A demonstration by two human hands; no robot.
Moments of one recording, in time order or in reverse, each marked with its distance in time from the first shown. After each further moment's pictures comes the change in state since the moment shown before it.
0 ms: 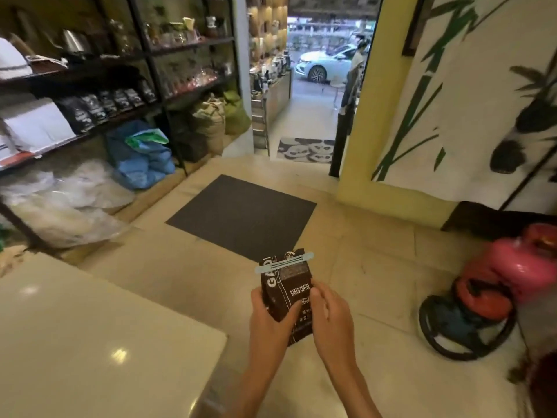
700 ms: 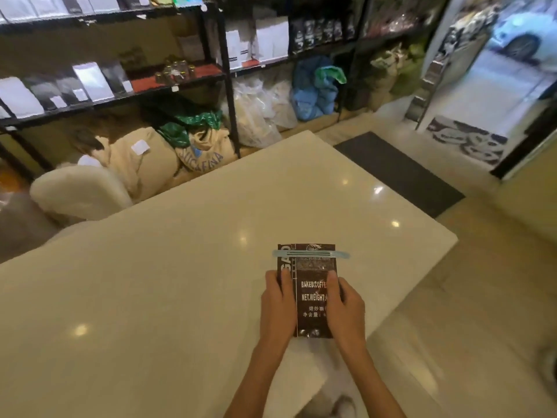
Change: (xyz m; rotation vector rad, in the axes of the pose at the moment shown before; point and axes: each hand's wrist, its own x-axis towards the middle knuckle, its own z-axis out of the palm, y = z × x) left_hand -0.291 -0.102 -0.417 0.039 0.534 -0.301; right_hand -0.411 -0.134 0.239 0.153 -0.511 0.075
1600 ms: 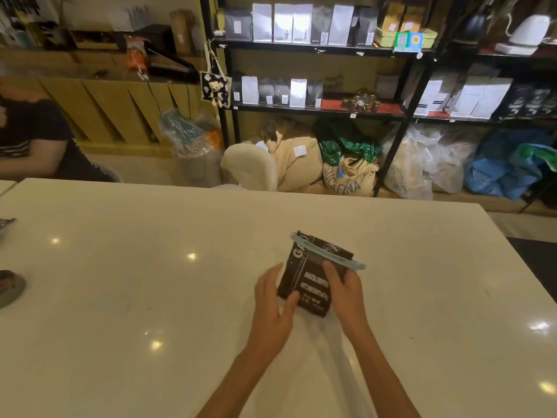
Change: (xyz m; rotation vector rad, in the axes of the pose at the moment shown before) left_hand -0.014 -0.044 -0.116 0.077 0.548 0.167; right_hand 0.036 -0.068 0.149 0.186 -0.771 -0.213
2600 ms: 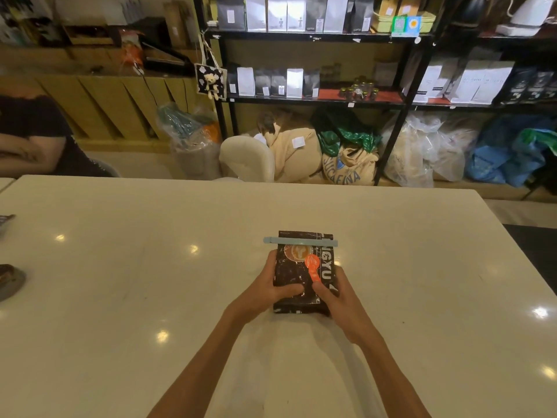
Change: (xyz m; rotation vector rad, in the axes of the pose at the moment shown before) left_hand 0.038 0.006 -0.013 -0.490 -0.522 -0.236; right_hand -0.024 0.029 -0.037 -0.056 -0.324 0.131
